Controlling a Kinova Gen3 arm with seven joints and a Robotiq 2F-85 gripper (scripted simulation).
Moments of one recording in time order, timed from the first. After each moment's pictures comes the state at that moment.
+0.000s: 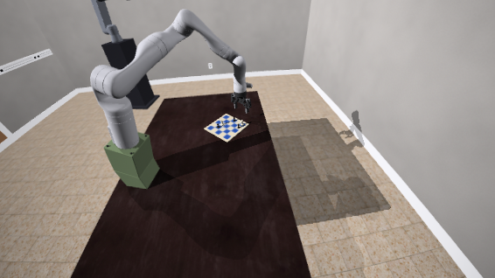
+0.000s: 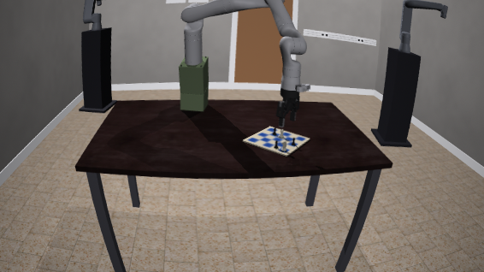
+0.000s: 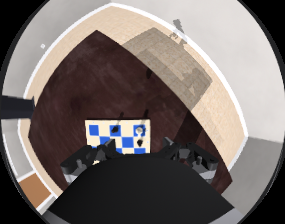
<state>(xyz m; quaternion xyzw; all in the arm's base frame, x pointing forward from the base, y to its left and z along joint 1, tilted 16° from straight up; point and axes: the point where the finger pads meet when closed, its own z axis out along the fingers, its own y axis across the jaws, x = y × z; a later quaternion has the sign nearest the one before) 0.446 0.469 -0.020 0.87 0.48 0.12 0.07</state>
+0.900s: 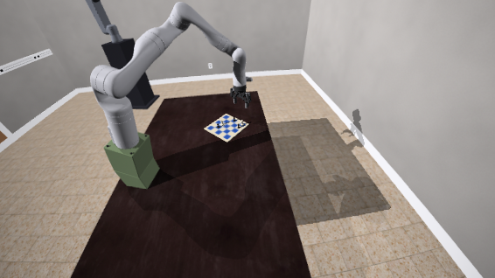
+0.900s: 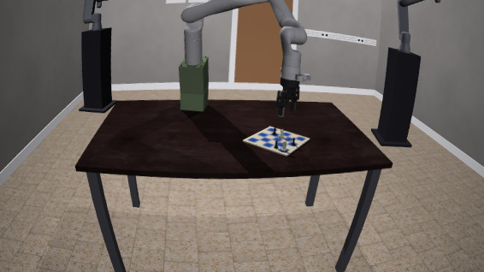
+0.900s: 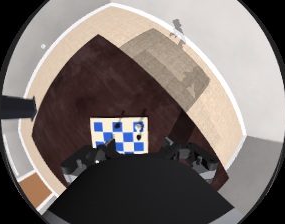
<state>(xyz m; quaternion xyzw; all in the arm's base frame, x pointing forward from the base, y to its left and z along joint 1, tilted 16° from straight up) 0.435 0.465 0.020 0.87 0.48 0.11 0.08</state>
